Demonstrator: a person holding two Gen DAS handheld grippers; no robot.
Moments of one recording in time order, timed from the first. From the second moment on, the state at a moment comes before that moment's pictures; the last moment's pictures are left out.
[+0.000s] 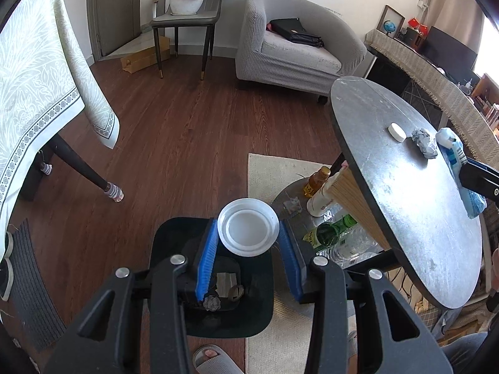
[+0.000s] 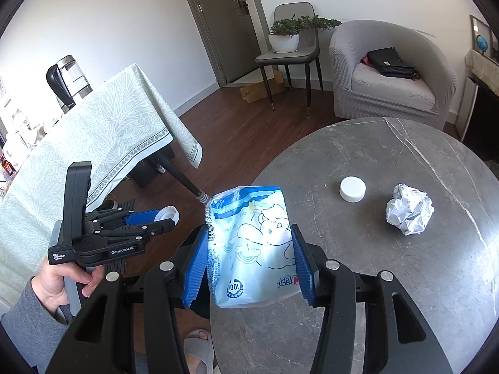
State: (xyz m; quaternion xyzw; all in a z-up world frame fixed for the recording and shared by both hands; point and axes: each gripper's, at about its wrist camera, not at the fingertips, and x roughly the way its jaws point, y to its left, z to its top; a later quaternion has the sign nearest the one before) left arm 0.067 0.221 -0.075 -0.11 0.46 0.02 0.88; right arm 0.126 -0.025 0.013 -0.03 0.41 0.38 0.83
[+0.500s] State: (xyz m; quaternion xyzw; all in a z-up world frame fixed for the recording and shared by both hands) left arm 0.060 0.261 -0.122 -0.14 0.50 0.05 0.85; right arm 0.121 0.036 0.008 -0.02 0.41 0.43 0.81
